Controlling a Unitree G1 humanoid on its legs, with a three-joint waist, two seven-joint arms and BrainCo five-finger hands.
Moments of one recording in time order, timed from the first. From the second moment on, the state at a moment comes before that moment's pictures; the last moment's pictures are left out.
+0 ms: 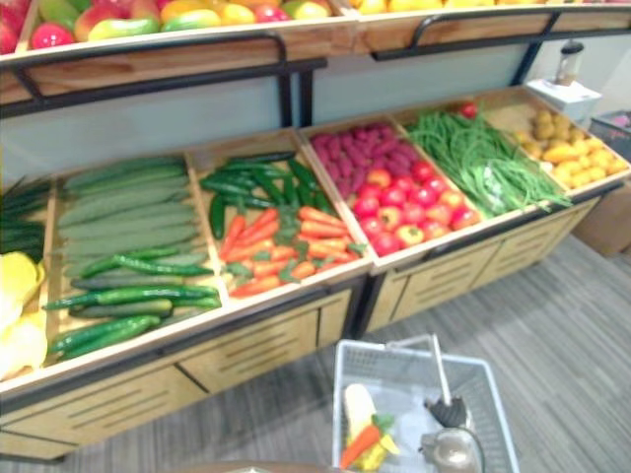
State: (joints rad) left arm 0.28 0.06 0.43 1.03 0.35 -0.06 0.31; right arm 0.06 -0.19 -0.28 0.95 -0.32 -0.14 -0.26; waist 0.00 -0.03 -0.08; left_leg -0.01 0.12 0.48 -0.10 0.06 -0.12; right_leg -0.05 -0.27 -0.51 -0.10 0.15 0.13
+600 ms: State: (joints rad) left arm 0.19 0.06 0.39 1.04 0.28 -0.04 0.26; right arm 0.04 -0.17 -0.30 0.95 -0.32 -0.11 -0.21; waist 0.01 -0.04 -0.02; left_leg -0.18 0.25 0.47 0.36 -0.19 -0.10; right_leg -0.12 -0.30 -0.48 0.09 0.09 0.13
